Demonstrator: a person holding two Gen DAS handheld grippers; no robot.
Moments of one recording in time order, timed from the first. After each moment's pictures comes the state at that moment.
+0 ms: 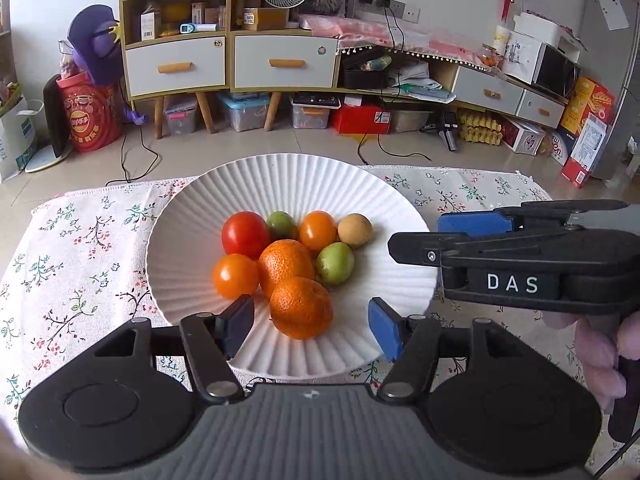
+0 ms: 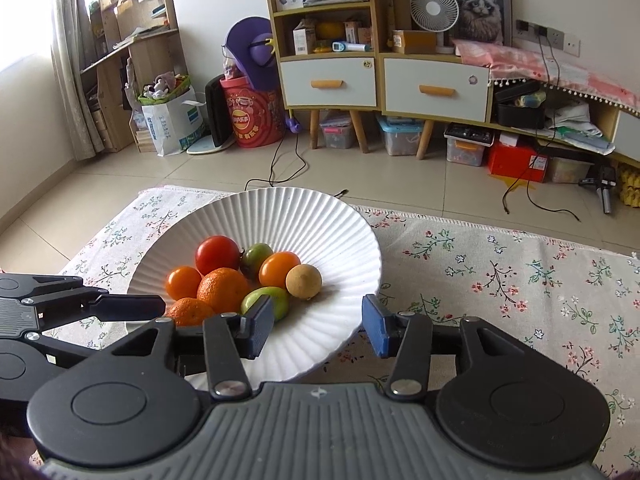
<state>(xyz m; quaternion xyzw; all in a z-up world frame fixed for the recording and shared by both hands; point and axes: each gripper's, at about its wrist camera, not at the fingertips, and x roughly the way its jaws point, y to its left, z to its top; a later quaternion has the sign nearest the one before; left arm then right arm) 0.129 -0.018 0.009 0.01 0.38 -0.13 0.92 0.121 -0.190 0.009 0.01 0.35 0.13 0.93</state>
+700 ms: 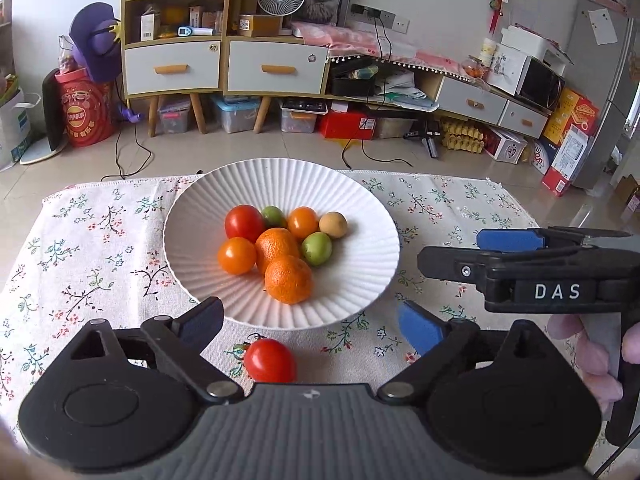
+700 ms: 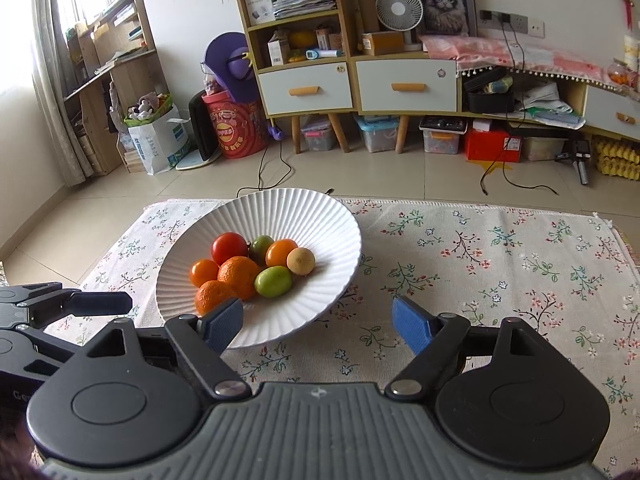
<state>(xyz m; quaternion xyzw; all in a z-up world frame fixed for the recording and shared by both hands) 0.098 -0.003 0.027 -0.01 0.38 -0.15 0.91 0.080 -0.199 0.024 0.05 0.35 0.09 0.93</state>
